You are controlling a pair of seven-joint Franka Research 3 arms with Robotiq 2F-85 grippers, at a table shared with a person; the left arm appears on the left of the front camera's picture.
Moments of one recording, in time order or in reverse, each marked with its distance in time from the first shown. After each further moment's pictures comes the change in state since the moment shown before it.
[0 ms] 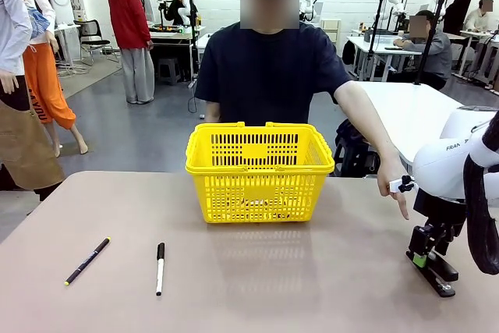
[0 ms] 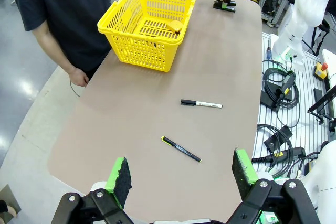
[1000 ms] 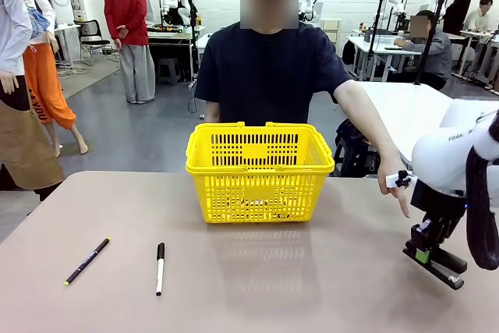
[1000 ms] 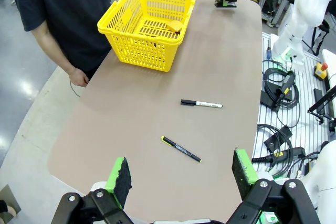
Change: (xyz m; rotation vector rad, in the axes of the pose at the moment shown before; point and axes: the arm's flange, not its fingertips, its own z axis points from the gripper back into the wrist) left arm 0.000 0.000 0.000 0.000 0.000 0.000; right arm -0.004 0.024 0.030 0.019 0.000 0.036
